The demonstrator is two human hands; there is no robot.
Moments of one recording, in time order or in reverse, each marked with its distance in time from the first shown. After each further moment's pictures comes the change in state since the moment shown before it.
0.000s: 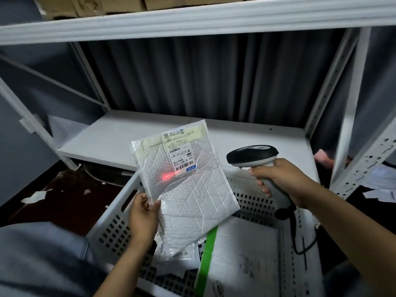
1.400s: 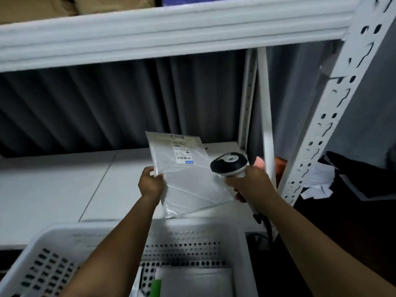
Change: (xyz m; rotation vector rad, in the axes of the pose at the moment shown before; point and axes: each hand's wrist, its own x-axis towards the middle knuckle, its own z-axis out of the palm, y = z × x) left_hand 0.130 0.079 0.353 0.109 -0.225 0.000; right_hand 0.099 0.040 -0.164 -0.150 0.539 0.082
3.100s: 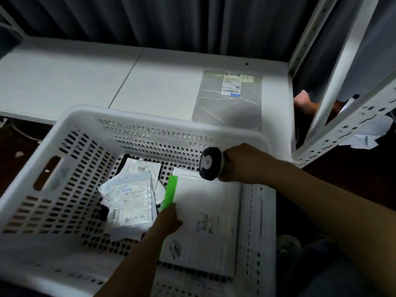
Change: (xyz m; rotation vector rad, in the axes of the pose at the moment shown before) left_hand -0.202 -0.284 -0.089 0.938 -0.737 -0.297; right_hand -0.057 0.059 0.093 -0.956 -0.816 -0.397
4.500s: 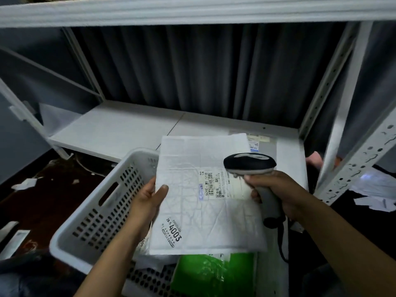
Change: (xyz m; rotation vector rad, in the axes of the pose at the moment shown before) left_hand -0.190 0.012 -0.180 -1.408 0.494 0.495; right_hand -0.082 -0.043 -0.036 1.381 0.267 0.074
